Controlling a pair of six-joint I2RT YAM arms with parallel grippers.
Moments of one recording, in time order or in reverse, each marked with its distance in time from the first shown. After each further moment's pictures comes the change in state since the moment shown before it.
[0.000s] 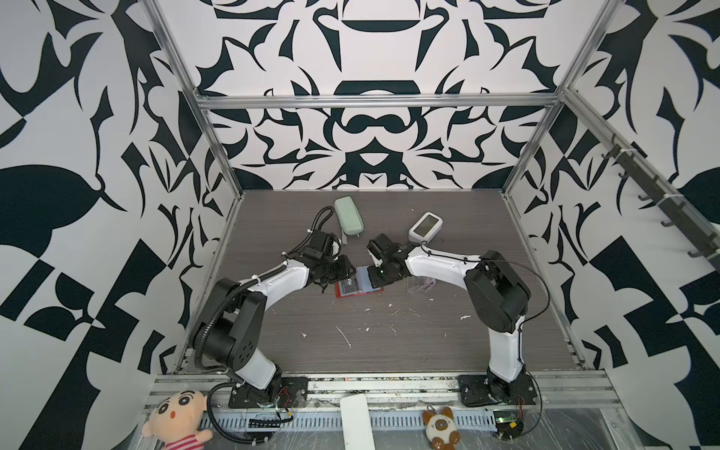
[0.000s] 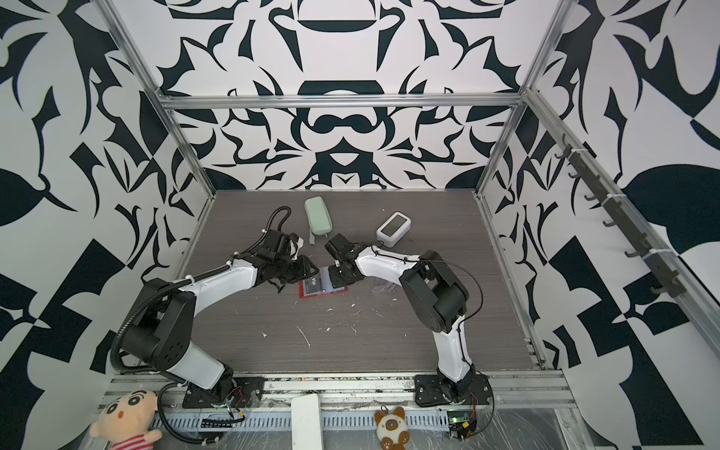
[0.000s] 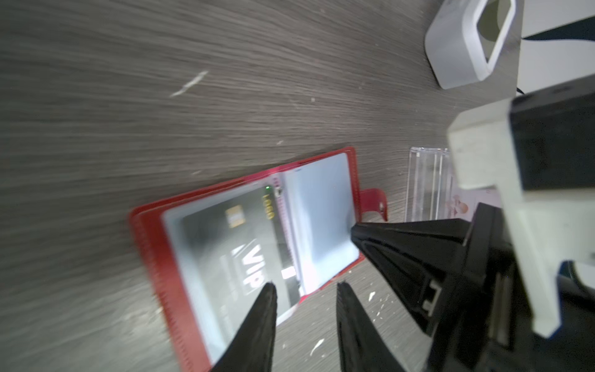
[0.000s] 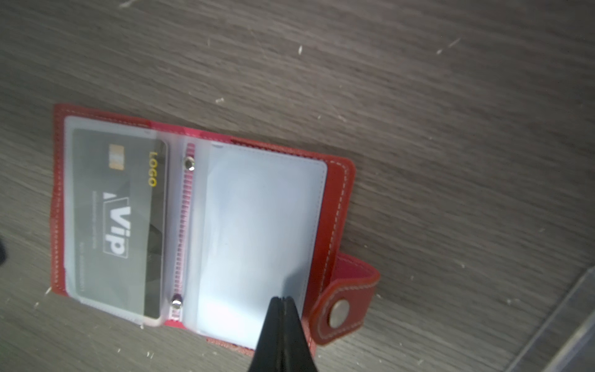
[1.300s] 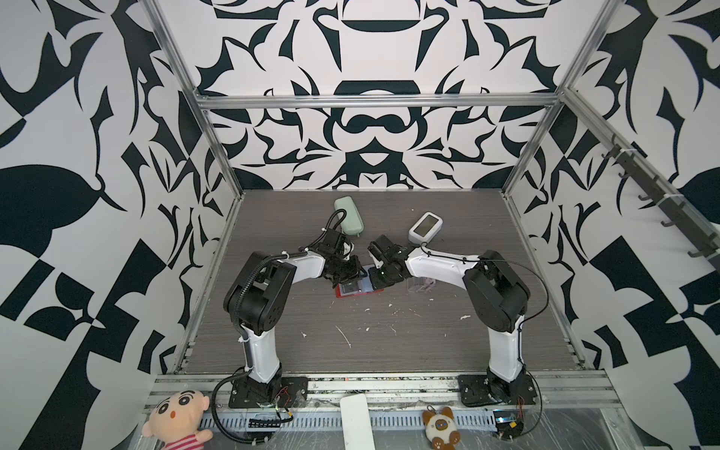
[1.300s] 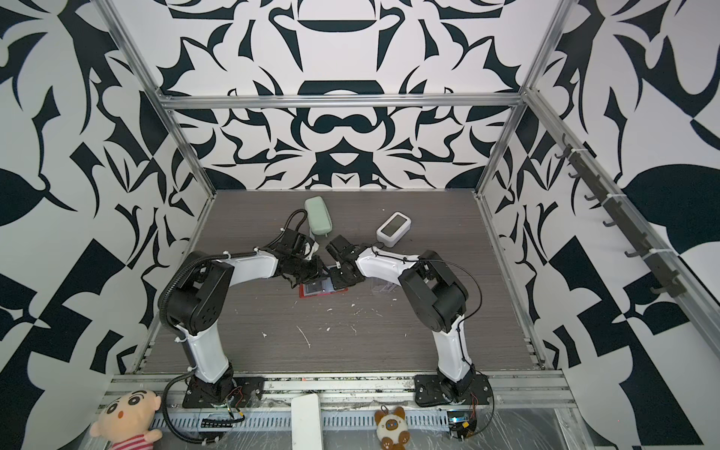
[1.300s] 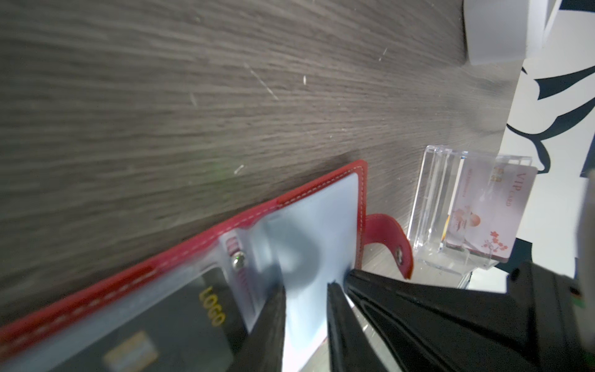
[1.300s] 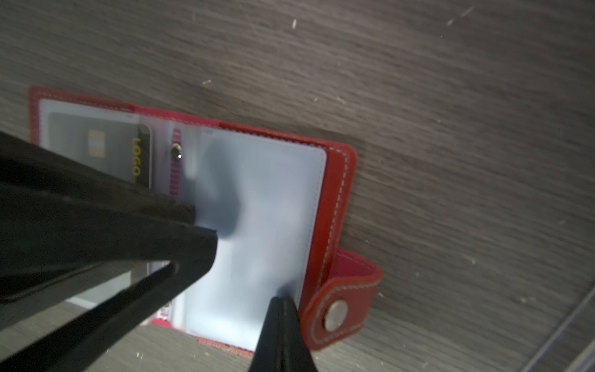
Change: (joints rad) left arm -0.022 0.263 0.109 0.072 0.150 -0.055; right arm -0.002 0.006 -0.013 0.007 -0.013 0.003
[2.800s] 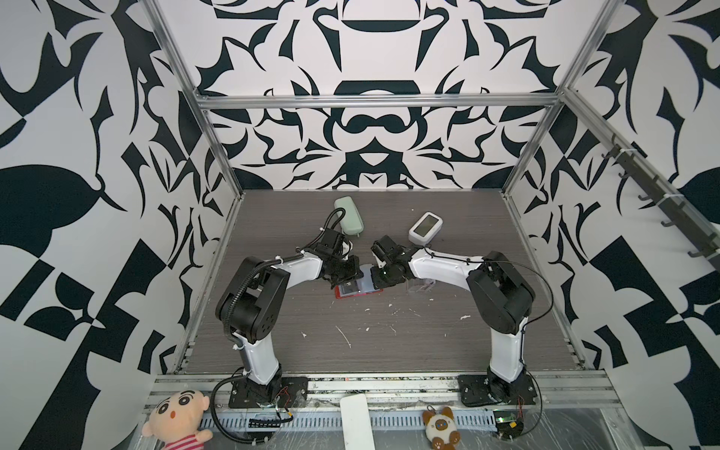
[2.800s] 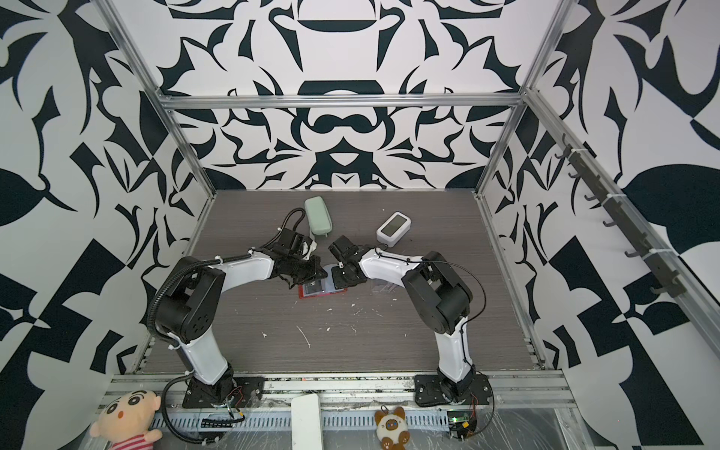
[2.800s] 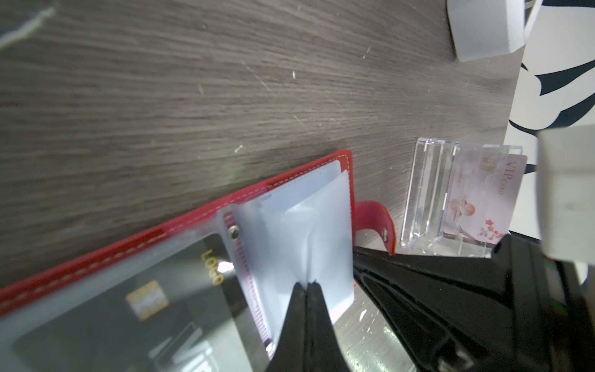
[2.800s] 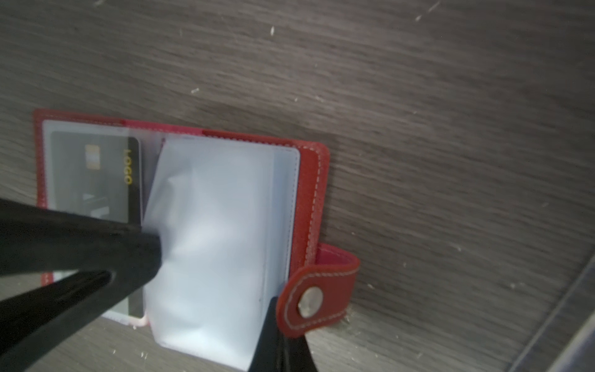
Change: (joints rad) left arm -0.003 -0.079 -0.026 -0.035 -0.039 0.026; right arm -0.011 -0.032 -0.044 0.044 -0.008 0.045
